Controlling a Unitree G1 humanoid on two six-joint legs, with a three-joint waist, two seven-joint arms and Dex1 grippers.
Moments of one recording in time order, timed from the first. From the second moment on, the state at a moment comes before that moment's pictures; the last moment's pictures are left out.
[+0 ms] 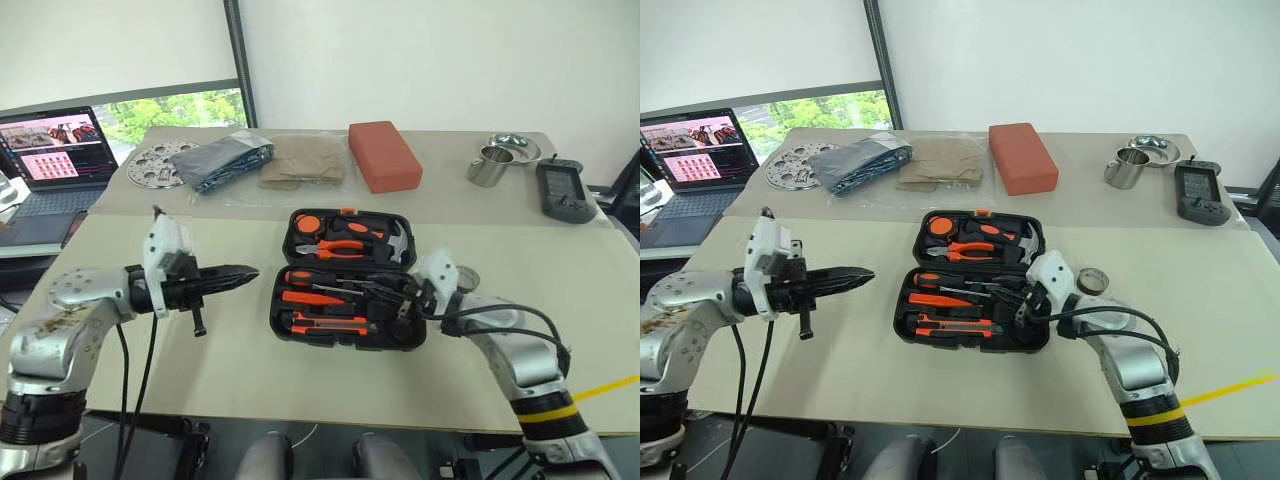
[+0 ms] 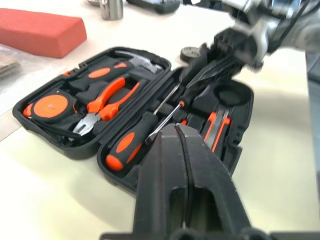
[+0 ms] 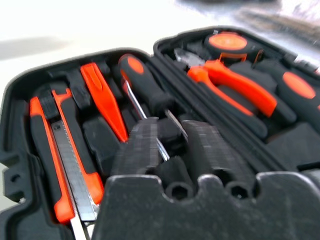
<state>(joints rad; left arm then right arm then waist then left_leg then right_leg) -0.20 0.80 0.24 -0.35 -0.64 0.64 -1.13 -0.28 -0.51 0.12 -0.07 0.27 0.29 0.80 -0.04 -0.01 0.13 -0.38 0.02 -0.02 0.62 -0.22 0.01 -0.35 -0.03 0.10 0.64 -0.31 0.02</state>
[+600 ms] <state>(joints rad) -0.11 0.90 0.31 -0.42 -0.75 0.68 -1.15 -0.38 -0.49 0.22 0.03 0.13 0.27 0.81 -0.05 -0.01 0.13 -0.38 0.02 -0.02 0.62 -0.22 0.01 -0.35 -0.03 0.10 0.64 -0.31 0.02</state>
